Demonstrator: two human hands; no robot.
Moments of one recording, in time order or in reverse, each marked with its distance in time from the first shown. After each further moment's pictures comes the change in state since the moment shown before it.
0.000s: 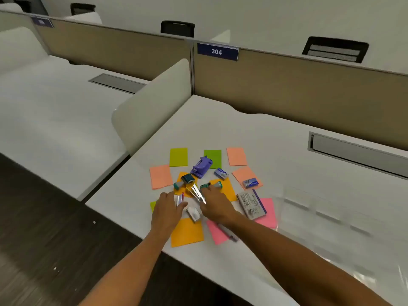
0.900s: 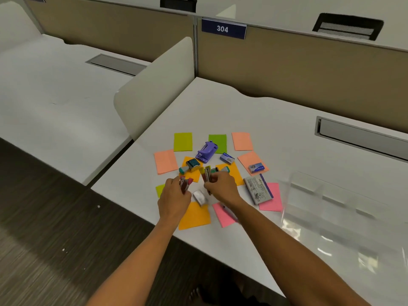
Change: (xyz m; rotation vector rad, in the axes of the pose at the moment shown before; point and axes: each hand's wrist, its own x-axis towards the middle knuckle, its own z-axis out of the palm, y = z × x) left_hand -0.022 0.012 -0.016 -0.157 0.074 -0.047; right_hand -0.003 -0.012 -0.007 0.470 0.122 0.355
